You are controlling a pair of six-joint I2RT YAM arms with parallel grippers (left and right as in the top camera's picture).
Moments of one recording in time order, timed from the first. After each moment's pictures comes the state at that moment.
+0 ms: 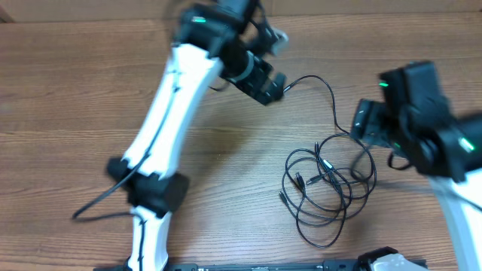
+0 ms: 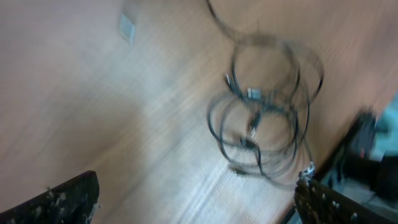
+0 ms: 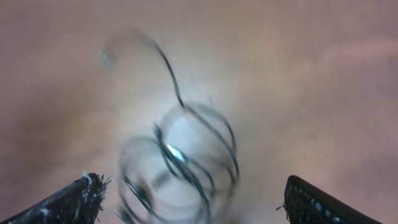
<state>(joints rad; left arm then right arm) -0.45 2.13 2.56 -1.61 0.41 0.15 0.30 1.33 1.69 -1.54 0.32 0.50</state>
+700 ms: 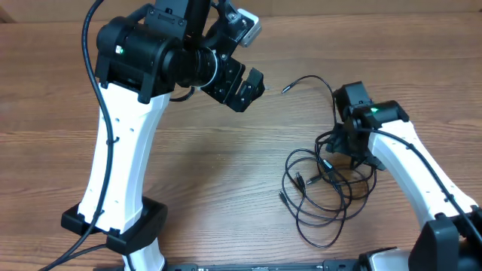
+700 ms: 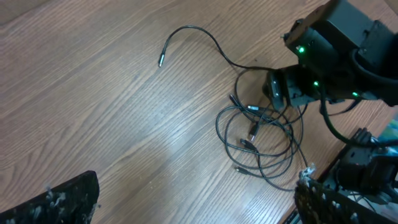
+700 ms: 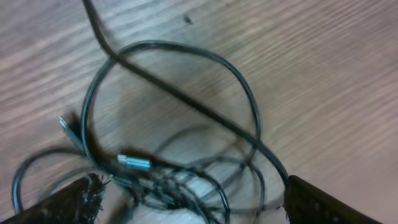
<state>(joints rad) -0.42 1.92 2.60 -1.69 0.34 0.13 0.20 1.55 1.10 -1.05 0.26 0.64</state>
